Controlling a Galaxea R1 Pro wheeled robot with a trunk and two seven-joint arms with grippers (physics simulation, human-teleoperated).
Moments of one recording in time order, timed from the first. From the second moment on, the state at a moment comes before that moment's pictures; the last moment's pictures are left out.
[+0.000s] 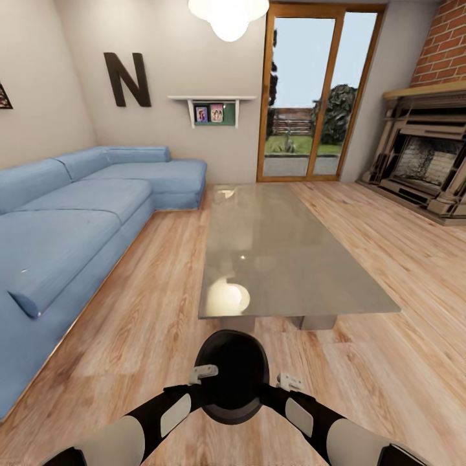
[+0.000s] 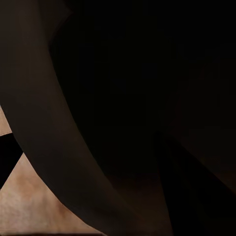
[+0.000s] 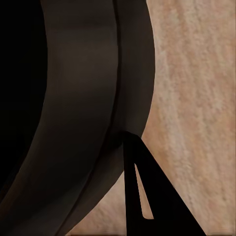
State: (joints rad) left arm -0.69 -0.08 -0.87 -0.30 1.04 0.19 0.07; right arm -0.69 0.07 0.90 -0.18 -1.23 0.09 0.00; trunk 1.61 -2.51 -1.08
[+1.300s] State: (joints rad) left arm -0.69 -0.08 -0.87 -0.30 1.04 0.19 0.07; right arm -0.69 0.07 0.90 -0.18 -1.23 0.09 0.00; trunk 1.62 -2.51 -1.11
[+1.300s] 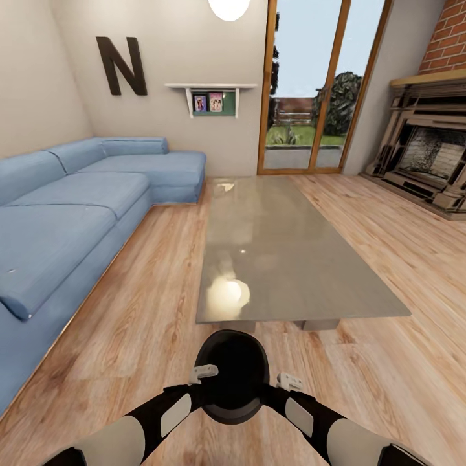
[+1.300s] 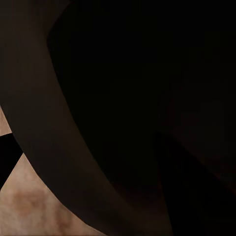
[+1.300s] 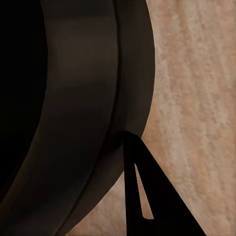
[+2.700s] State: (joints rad) left arm -0.69 -0.08 -0.87 -0.31 1.03 0.19 0.08; right arm -0.69 0.07 0.89 -0.19 -1.23 0.09 0.00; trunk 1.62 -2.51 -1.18
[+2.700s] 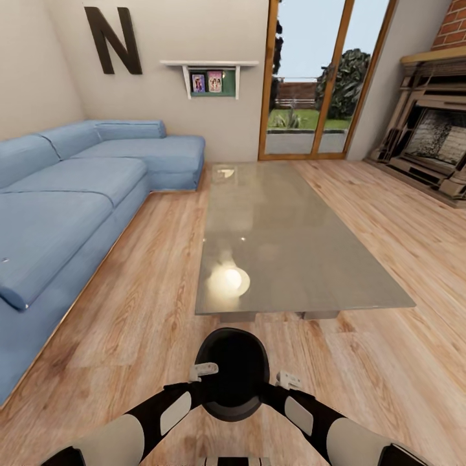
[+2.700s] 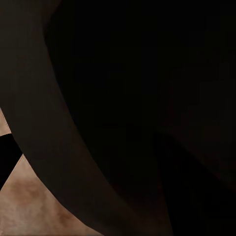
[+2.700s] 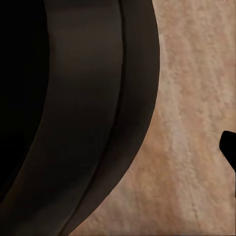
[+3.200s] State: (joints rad) left arm -0.69 -0.08 -0.85 -0.29 1.02 0.19 0.07; right arm -0.69 0.07 0.90 -0.18 -1.23 0.09 0.00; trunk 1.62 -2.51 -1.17
